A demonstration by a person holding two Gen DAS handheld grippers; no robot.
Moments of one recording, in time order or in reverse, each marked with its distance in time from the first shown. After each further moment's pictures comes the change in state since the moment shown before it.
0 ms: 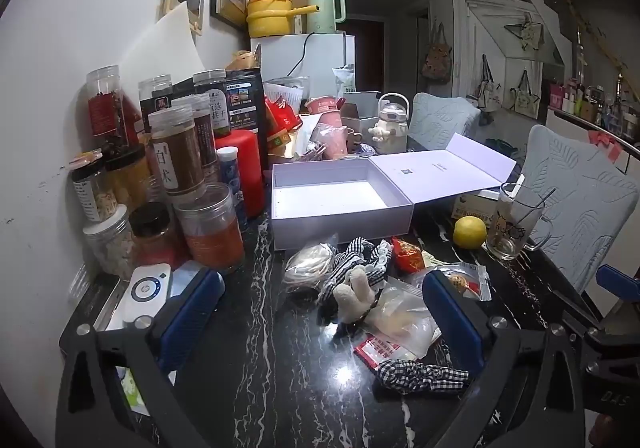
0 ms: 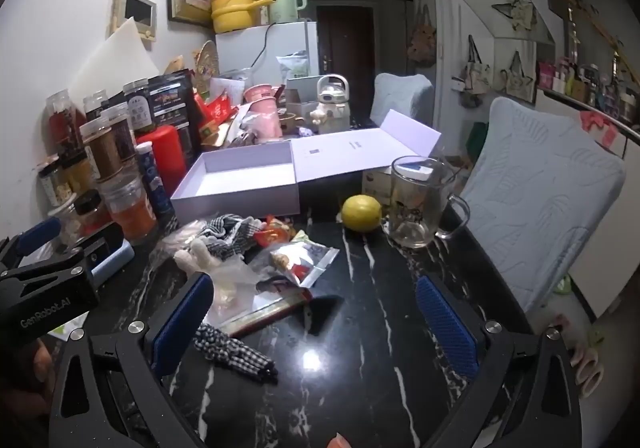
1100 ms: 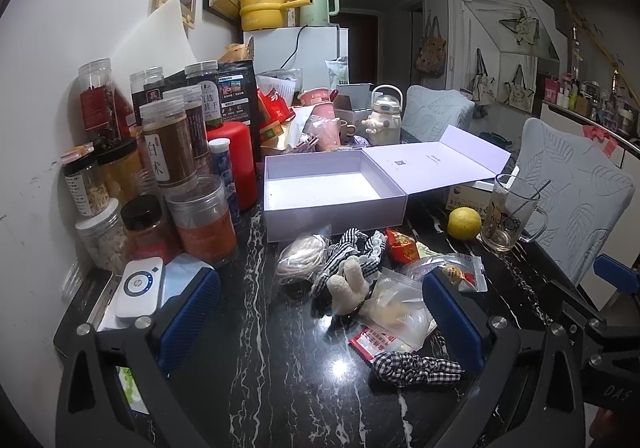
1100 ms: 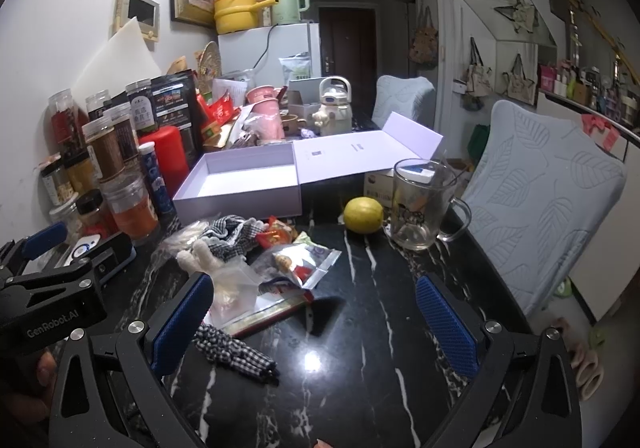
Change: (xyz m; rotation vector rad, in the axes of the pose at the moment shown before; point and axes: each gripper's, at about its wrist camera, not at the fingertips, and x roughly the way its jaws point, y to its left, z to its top) left arm 0.004 -0.001 -0.004 0.003 0.021 -0.026; right arm -0.001 0.003 0.002 0.001 -0.005 0.006
